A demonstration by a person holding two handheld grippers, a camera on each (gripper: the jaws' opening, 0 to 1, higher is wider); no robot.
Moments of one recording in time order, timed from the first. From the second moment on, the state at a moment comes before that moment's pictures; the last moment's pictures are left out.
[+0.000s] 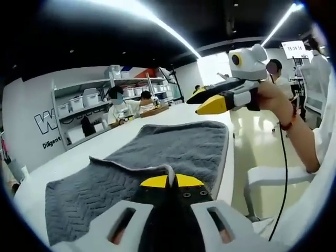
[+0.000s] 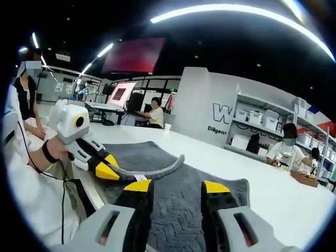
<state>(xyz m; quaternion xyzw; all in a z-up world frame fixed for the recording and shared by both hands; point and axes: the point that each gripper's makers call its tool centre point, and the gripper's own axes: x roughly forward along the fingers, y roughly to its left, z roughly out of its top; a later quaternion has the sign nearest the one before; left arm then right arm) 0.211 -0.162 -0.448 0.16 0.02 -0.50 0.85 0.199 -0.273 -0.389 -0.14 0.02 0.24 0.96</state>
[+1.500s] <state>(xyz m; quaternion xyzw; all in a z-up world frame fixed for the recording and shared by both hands) 0.216 -0.153 -0.444 0.14 0.02 -0.50 0.85 0.233 -0.211 -0.388 -0.16 0.03 0.30 0.94</state>
